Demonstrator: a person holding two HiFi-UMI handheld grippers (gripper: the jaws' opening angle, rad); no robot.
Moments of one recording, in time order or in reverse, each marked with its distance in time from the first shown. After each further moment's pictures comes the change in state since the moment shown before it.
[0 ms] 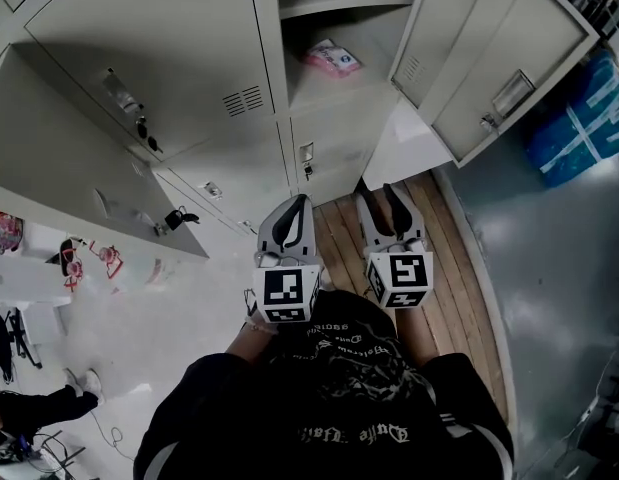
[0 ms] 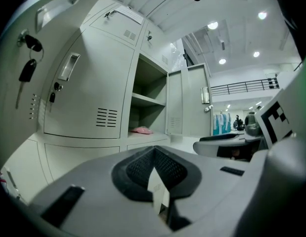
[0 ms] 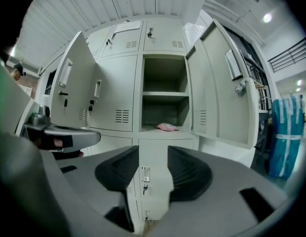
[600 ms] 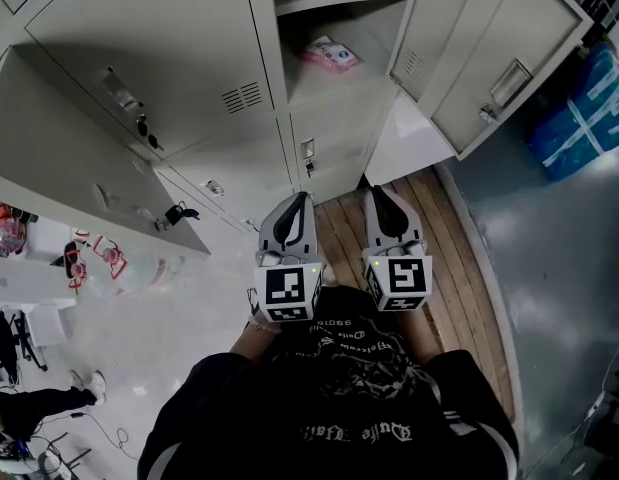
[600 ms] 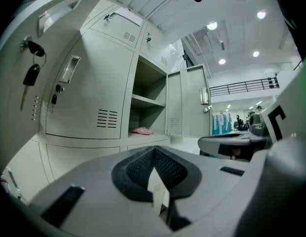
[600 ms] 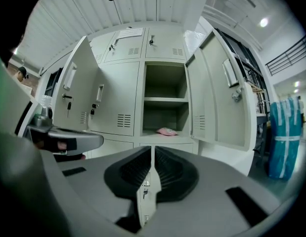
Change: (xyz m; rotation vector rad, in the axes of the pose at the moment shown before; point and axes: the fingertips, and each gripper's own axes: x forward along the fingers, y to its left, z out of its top) left arm -0.007 -0.001 -0.001 0.006 -0.010 0.011; right arm -0.013 0.008 0.007 -0.009 -0.065 -0.018
